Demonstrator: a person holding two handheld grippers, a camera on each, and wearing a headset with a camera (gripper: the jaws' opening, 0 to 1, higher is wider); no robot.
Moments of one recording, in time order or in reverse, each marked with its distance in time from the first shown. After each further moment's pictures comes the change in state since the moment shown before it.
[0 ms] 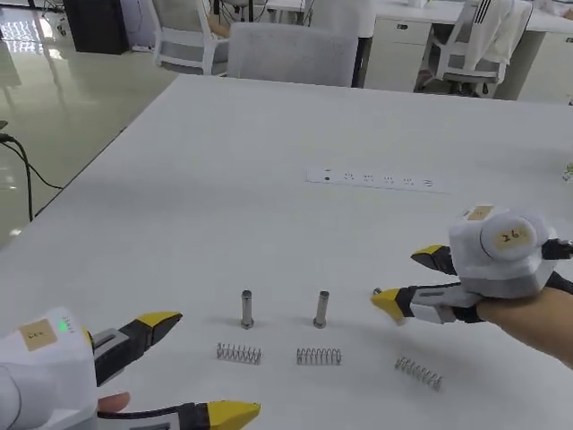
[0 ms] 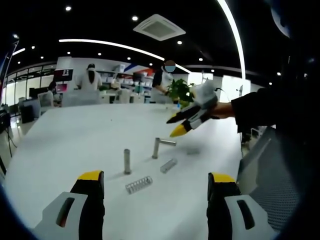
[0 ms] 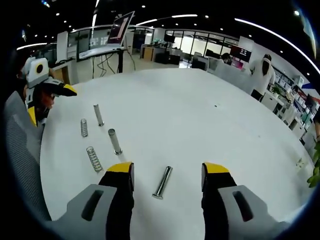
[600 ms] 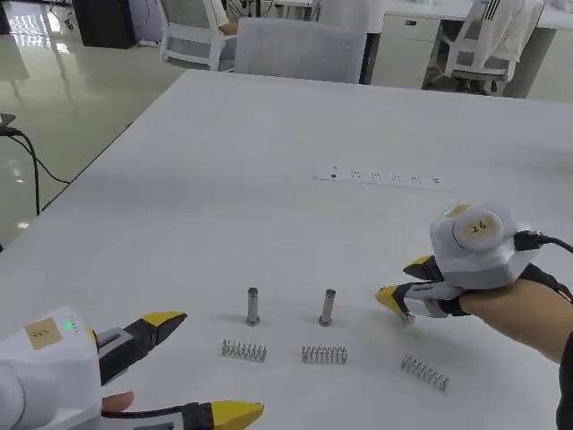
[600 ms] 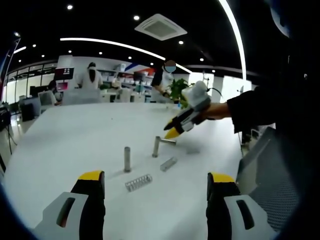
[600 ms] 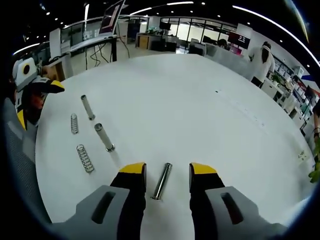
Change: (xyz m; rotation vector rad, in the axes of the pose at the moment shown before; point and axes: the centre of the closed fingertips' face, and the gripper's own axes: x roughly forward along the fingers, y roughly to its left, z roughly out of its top) left arm -0.001 0.002 -0.003 -0.013 0.003 0.002; right arm 0.021 -0.003 -0.014 0.043 0.118 -0.010
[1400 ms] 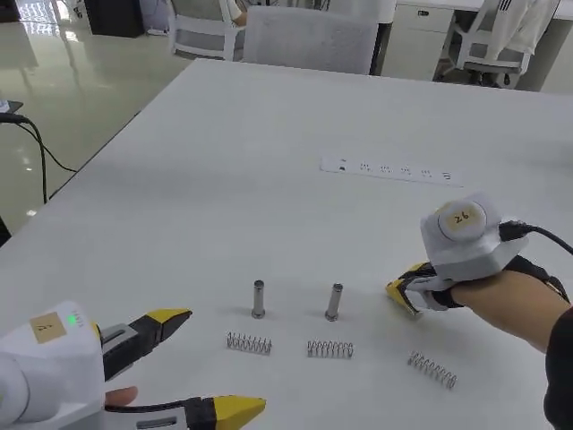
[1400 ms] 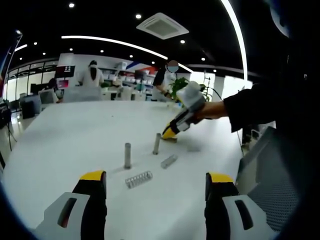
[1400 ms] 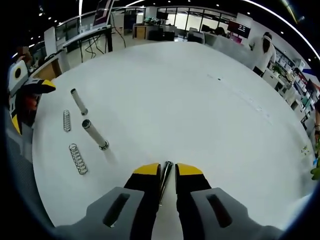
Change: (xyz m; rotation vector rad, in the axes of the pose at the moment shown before) left arm -0.001 0.004 -0.006 -0.014 0.012 0.004; right arm 0.019 0.001 -0.008 0.030 0.091 0.005
